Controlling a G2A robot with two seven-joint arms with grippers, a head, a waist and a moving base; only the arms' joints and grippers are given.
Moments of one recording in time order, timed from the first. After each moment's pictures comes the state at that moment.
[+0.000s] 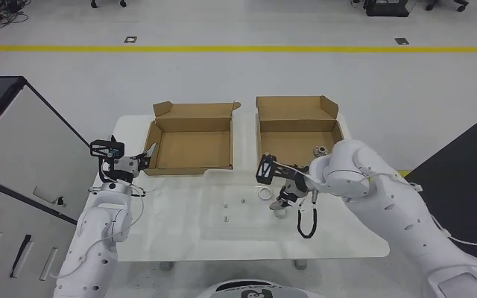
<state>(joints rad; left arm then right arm) 1.73 -1.15 -1.60 -1.80 1.33 0.00 0.00 -1.07 -0.94 0.93 -1.94 -0.63 -0.42 1.39</state>
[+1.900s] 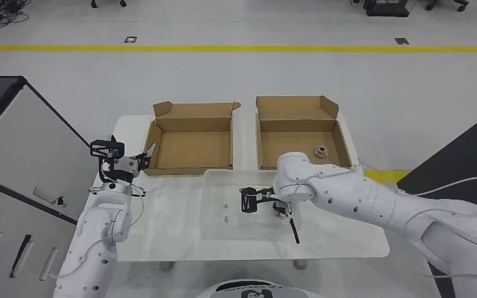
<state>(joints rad) 1.73 -1.15 -1.60 -1.80 1.33 0.00 0.00 -0.60 -1.02 0.17 -1.67 -0.71 -0.42 1.40</state>
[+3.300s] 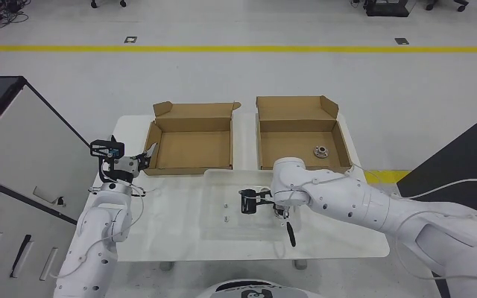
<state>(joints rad) 1.73 -1.15 -1.60 -1.80 1.33 0.00 0.00 -0.63 -1.04 0.17 -1.68 -0.76 -0.37 1.45</state>
